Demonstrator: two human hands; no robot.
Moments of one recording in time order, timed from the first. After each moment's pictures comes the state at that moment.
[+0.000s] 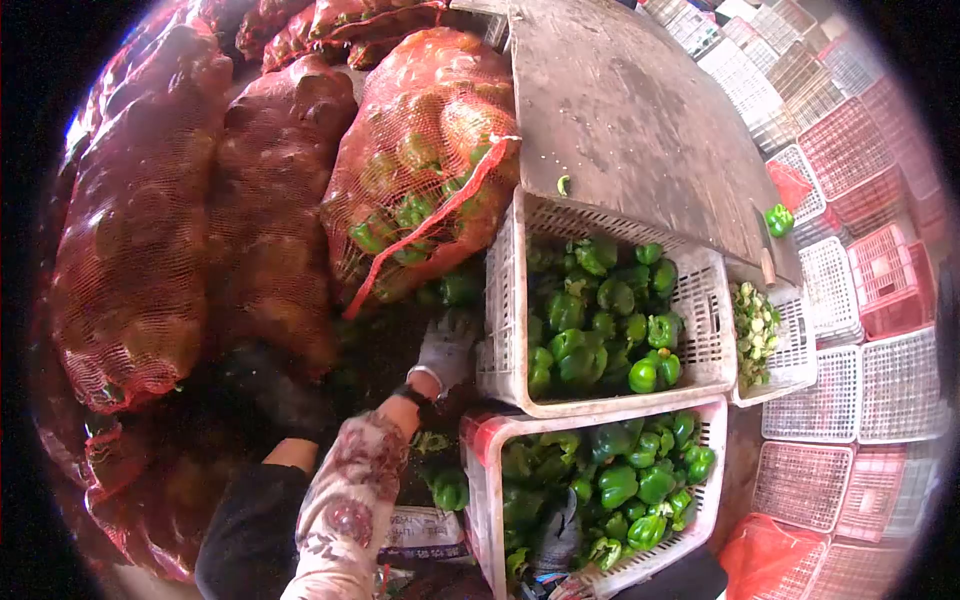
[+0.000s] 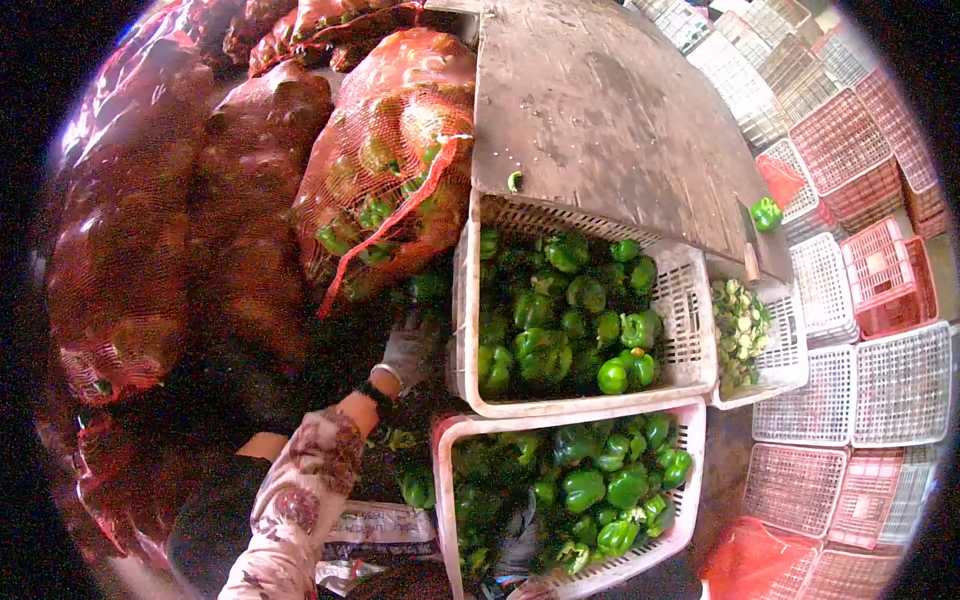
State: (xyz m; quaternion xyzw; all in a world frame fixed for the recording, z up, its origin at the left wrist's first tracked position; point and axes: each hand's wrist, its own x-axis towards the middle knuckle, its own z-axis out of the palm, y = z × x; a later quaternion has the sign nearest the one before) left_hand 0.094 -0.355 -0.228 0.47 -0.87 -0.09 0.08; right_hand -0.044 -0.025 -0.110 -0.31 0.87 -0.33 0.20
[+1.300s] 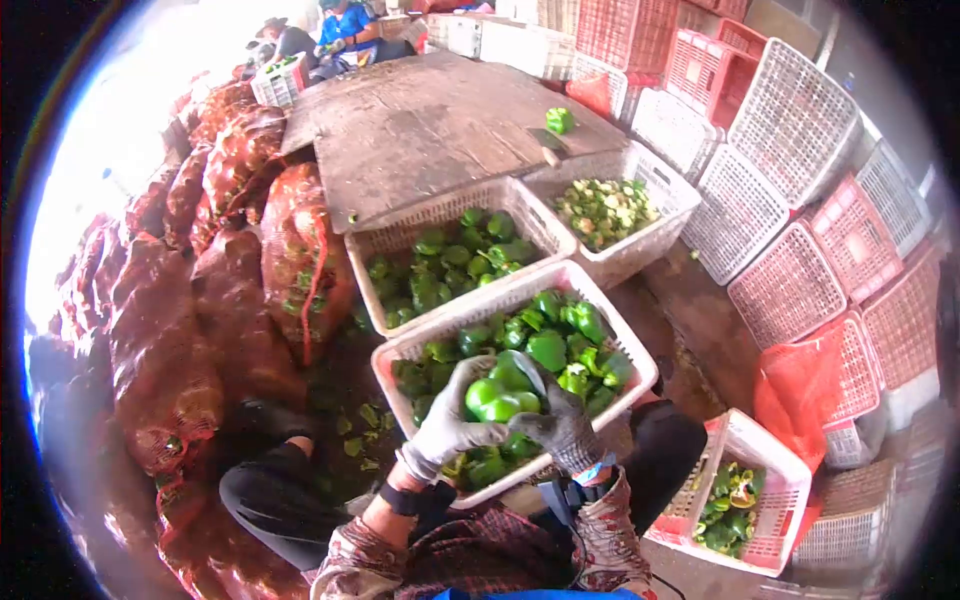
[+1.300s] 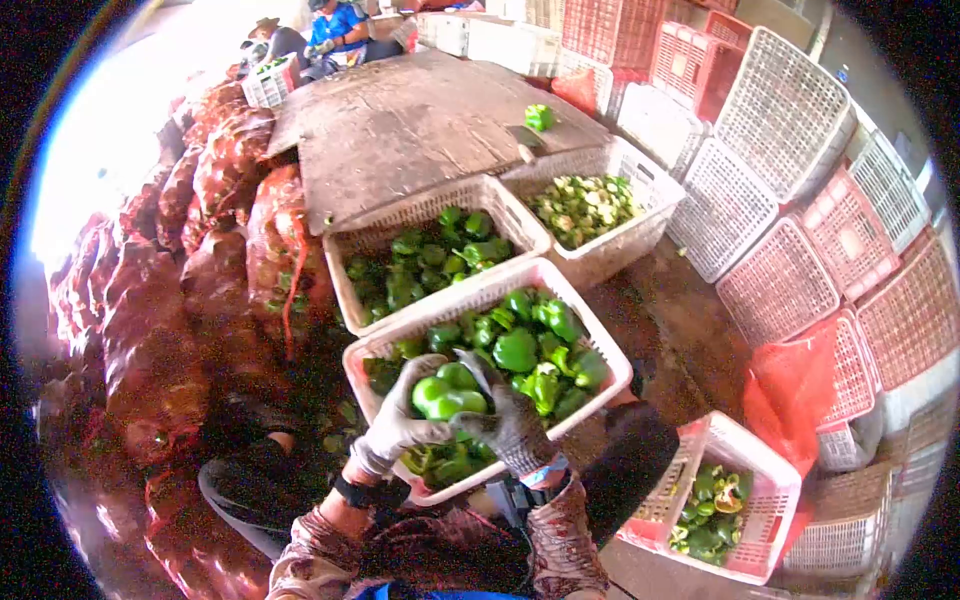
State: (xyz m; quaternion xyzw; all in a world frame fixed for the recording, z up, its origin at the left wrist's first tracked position) left_hand 0.014 -0.060 0.093 0.14 -0.68 -0.67 0.26; right_hand -0.144 0.062 0.110 -0.55 0.63 -0.48 0.26
